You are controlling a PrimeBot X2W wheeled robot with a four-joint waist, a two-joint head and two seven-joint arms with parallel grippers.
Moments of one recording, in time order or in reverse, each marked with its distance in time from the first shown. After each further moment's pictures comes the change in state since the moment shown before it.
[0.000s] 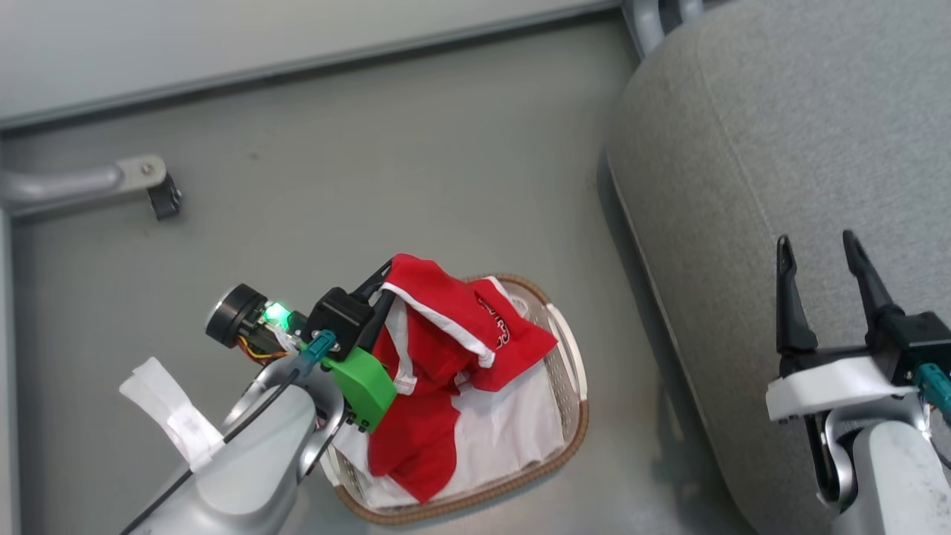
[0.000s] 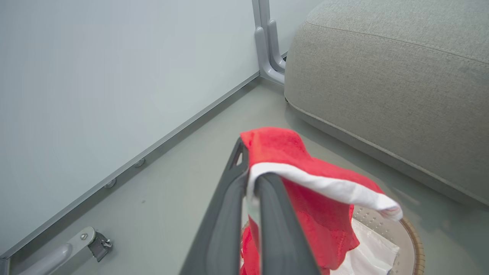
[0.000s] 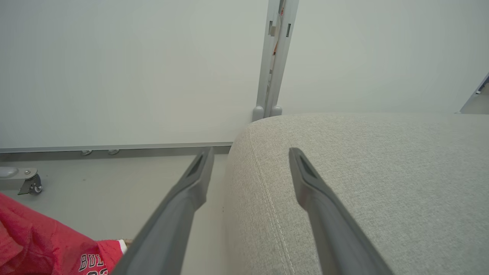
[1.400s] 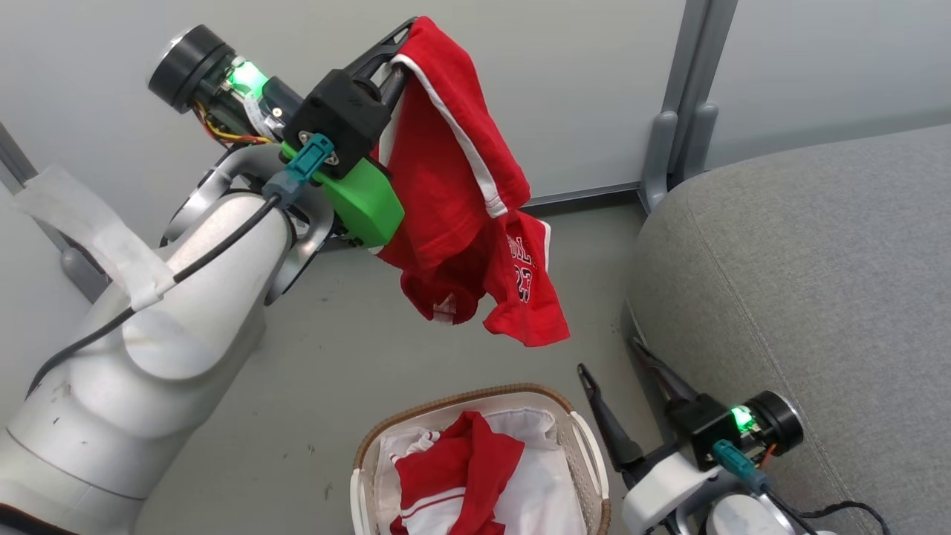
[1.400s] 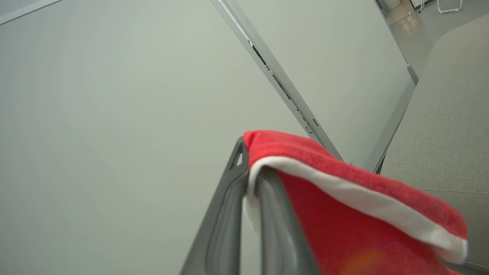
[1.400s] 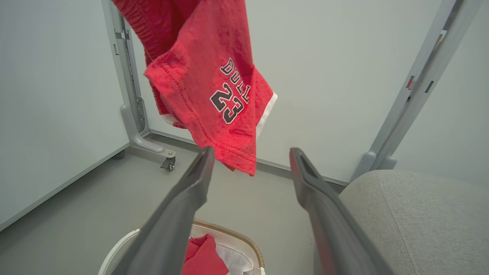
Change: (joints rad) left arm -0.371 0.100 -0.017 -0.291 0.038 -0.031 0.202; right arm 0.076 0.000 0.411 0.118 -0.023 0.000 0.000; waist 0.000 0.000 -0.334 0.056
